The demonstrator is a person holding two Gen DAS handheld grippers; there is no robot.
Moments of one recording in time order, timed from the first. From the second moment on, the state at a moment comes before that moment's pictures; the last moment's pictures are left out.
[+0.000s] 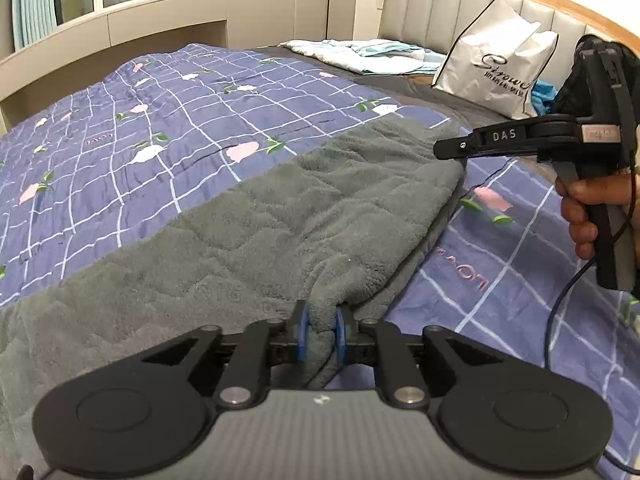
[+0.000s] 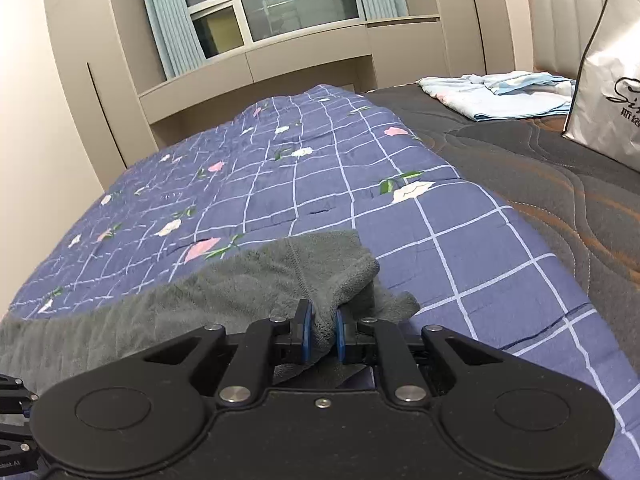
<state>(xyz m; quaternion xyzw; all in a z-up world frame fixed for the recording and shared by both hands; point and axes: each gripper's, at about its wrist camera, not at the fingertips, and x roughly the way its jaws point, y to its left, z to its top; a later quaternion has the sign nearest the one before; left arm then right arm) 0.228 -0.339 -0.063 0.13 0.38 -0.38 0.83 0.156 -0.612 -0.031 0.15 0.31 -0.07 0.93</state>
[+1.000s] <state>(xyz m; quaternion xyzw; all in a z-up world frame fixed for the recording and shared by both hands) 0.224 -0.182 0.010 0.02 0.35 -0.17 0.92 0.134 -0.499 -0.007 0.00 0.31 -0.02 0.95</state>
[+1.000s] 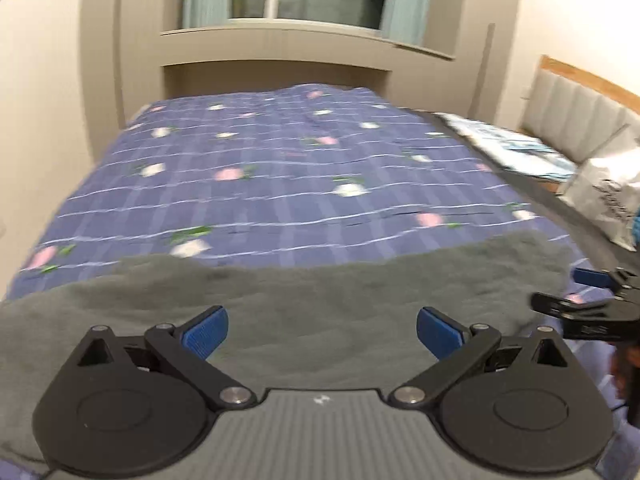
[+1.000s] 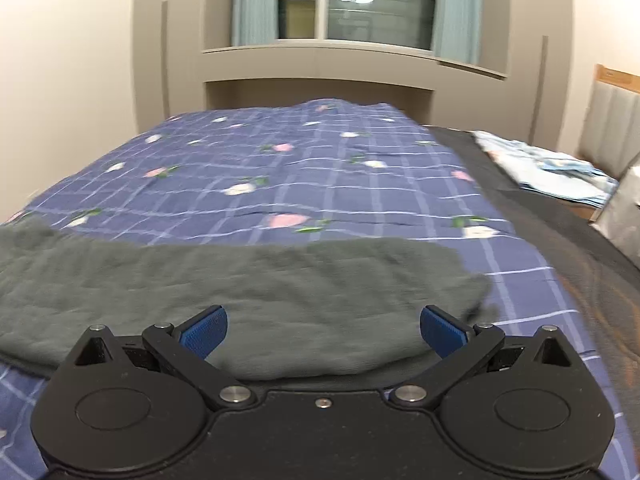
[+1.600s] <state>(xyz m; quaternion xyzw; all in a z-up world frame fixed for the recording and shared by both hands) 0.184 0.064 -0.024 -0.02 0.40 0.03 0.92 0.206 -0.304 -0.003 0.01 0.33 0.28 0.90</state>
